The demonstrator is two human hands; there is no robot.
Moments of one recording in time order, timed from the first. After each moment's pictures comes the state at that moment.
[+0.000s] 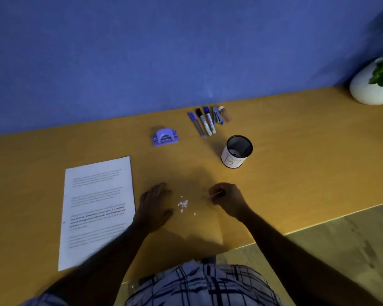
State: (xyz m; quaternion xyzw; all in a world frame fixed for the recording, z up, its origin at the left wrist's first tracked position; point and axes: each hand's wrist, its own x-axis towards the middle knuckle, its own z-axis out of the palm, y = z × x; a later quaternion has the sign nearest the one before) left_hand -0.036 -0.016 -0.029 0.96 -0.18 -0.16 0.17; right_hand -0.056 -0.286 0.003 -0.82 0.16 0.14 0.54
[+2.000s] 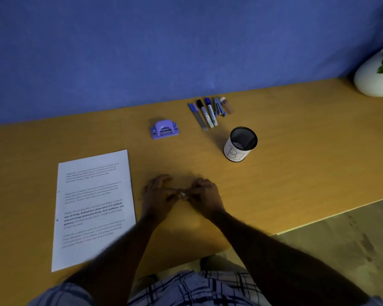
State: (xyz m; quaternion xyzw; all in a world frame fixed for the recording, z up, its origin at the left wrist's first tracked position) left_hand -0.025 -0.035 -0.057 0.94 -0.13 -0.08 0.30; right_hand -0.048 -0.224 -0.054 -0.95 -0.09 0.01 0.30
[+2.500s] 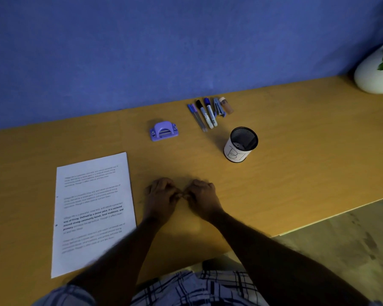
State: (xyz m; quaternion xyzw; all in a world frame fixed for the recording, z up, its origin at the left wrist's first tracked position) left_hand -0.023 -0.041 -0.059 0.95 -0.16 -0.05 0.25; right_hand -0.043 -0.214 -0.056 -0.96 -0.08 0.04 0.25
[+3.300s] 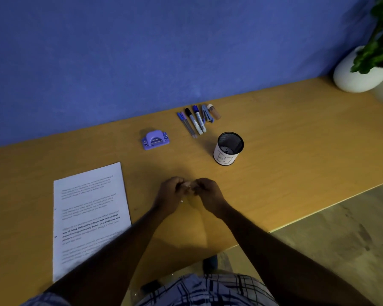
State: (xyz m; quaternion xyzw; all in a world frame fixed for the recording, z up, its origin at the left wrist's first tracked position) left_hand -0.006 -0.093 -0.001 0.84 -0.07 -0.17 0.52; right_hand -0.042 -0.242 -0.004 -0.79 0.12 0.09 0.60
